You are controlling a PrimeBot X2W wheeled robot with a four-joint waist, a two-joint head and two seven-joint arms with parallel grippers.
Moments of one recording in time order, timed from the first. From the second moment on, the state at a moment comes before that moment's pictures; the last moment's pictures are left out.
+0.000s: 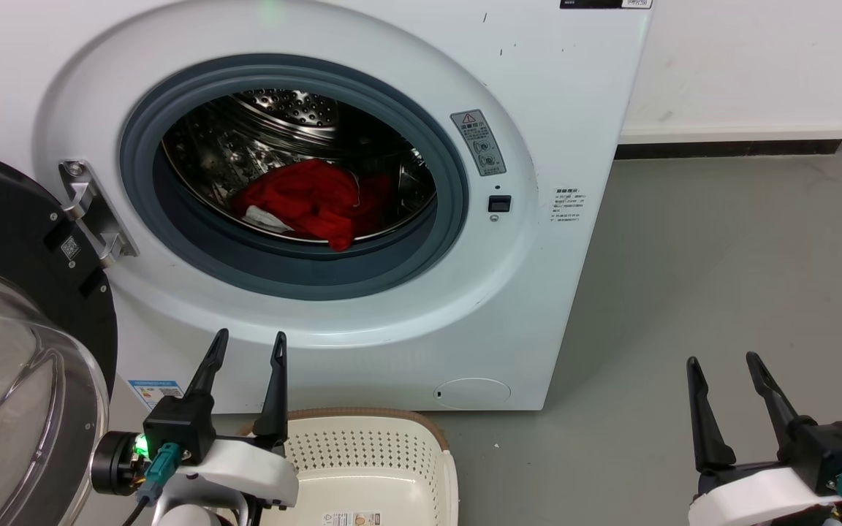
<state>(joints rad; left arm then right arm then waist) -0.10 0.06 -0.01 0.22 -0.08 -0.10 -0.26 0.04 -0.05 -0.04 0.09 0.05 0.13 -0.22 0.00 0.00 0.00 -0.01</state>
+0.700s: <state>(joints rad) -0.11 0.06 0.00 0.24 -0.07 -0.10 -0.26 0.04 -0.05 -0.04 0.09 0.05 0.13 -0.22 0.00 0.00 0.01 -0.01</state>
